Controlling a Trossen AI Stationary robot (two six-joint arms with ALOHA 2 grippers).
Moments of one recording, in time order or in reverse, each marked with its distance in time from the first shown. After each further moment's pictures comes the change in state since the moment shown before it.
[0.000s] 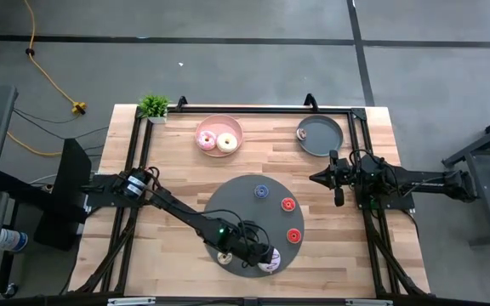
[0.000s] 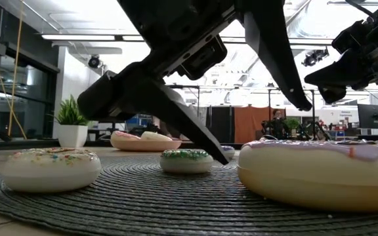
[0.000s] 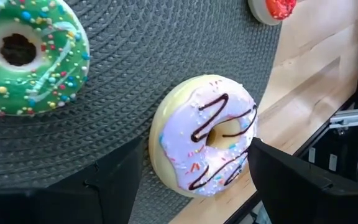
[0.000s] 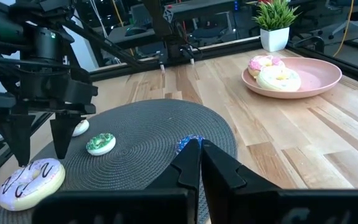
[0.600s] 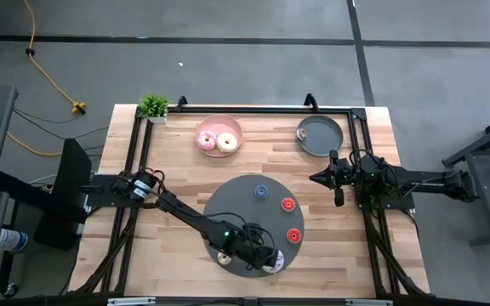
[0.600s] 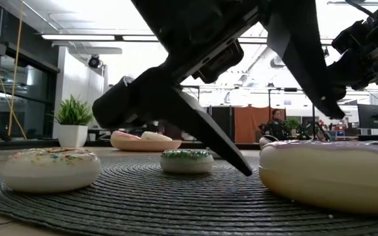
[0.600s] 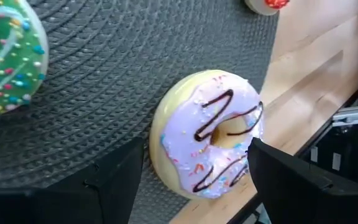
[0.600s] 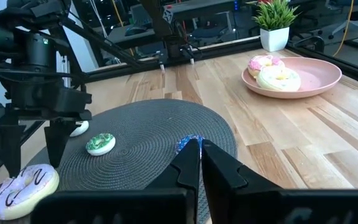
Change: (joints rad) left arm 0.001 0.060 0.084 -0.025 0.004 0.017; right arm 0.000 0.000 0.000 0.000 0.000 0.000
